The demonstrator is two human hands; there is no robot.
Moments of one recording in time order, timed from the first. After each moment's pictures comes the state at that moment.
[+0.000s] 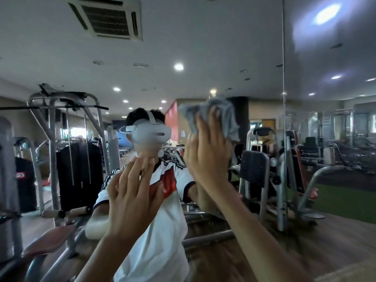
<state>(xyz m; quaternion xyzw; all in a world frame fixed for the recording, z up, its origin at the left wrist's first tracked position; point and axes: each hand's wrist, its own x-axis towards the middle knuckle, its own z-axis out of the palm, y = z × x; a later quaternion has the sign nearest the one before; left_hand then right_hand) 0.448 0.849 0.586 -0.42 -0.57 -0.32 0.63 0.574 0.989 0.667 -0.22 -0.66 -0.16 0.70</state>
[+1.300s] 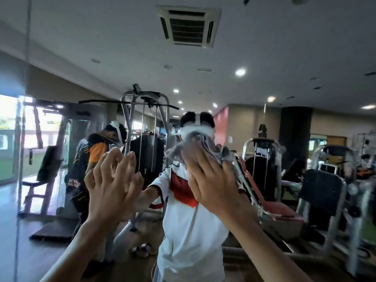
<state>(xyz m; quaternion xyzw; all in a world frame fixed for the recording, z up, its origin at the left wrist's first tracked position) 0.208 0.551 0.569 -0.33 -0.74 -0.36 0.46 0.372 0.755 0.616 -0.03 -0.75 -0.33 0.58</state>
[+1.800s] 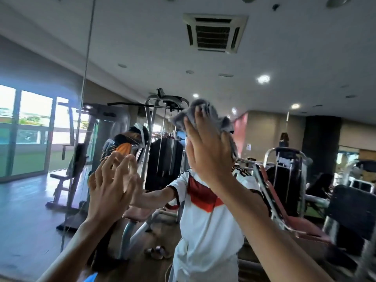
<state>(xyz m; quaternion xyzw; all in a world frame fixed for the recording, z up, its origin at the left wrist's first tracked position) 0.149 0.479 0.554 -0.28 -0.76 -0.36 0.47 0.285 0.678 0.686 -0.01 -0.73 -0.27 0.62</state>
